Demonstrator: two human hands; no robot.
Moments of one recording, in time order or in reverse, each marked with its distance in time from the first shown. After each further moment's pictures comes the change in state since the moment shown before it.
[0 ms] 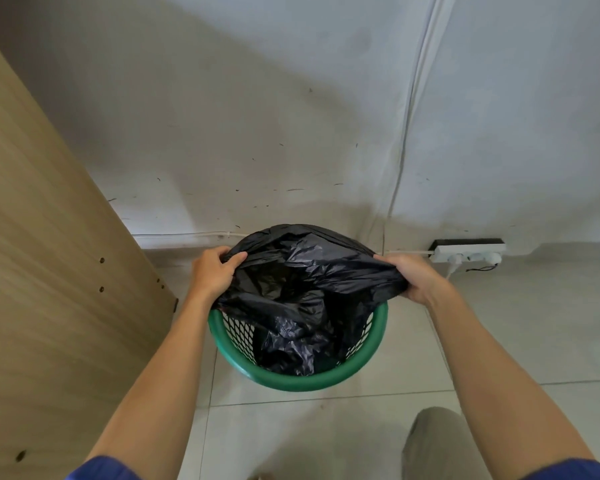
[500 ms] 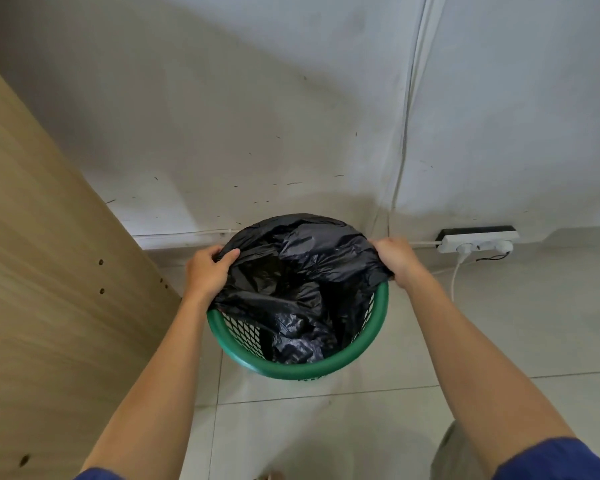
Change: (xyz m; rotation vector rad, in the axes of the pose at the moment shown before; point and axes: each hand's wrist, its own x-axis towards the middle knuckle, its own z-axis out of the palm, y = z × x) left_hand -0.006 -0.003 -0.003 -0.034 0.071 -0.021; right_hand 0.015 -0.006 0.036 -0.098 0.168 -0.114
